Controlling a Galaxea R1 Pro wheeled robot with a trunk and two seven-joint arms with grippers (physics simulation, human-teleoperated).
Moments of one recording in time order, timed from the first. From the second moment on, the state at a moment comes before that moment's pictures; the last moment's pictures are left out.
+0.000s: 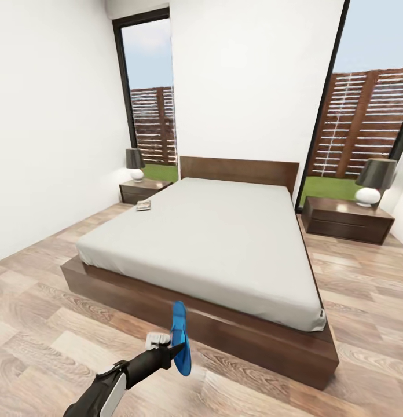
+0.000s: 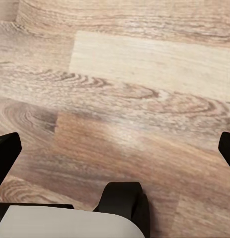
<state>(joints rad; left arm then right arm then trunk) -0.40 -0.02 0.01 -0.64 0.21 0.12 -0.75 0.00 -0.27 -0.16 -0.50 -0.20 0.07 0.53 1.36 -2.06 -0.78</state>
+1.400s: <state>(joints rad) -0.40 -0.02 0.02 -0.64 0.21 0.12 -0.75 0.00 -0.27 -0.16 -0.50 -0.20 0.07 0.53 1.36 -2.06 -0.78</state>
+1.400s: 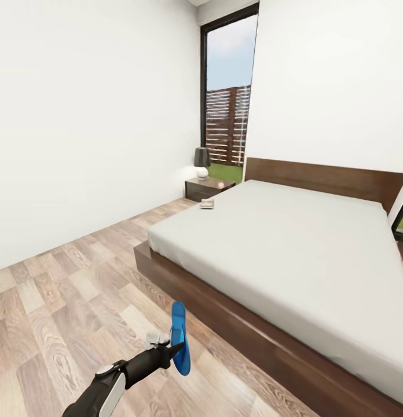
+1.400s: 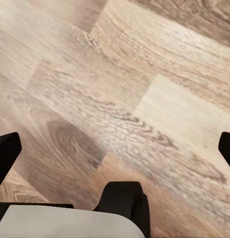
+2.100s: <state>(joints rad) -0.40 -0.02 0.02 -0.64 0.21 0.12 -0.75 0.00 -0.27 -0.16 -0.50 -0.20 0.07 0.53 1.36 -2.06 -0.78</state>
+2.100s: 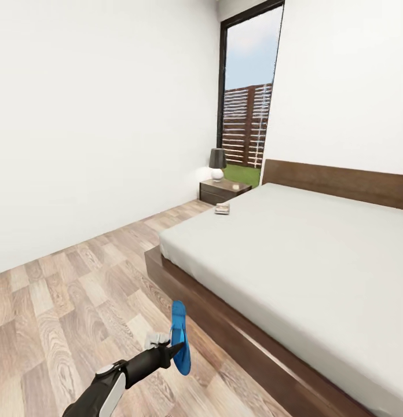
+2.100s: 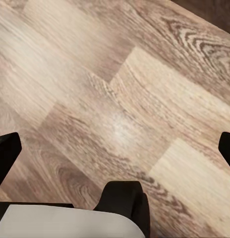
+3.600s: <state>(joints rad) -0.40 -0.02 0.02 -0.64 0.21 0.12 -0.75 0.00 -0.27 -0.16 -0.50 -0.20 0.07 0.53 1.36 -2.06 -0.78</state>
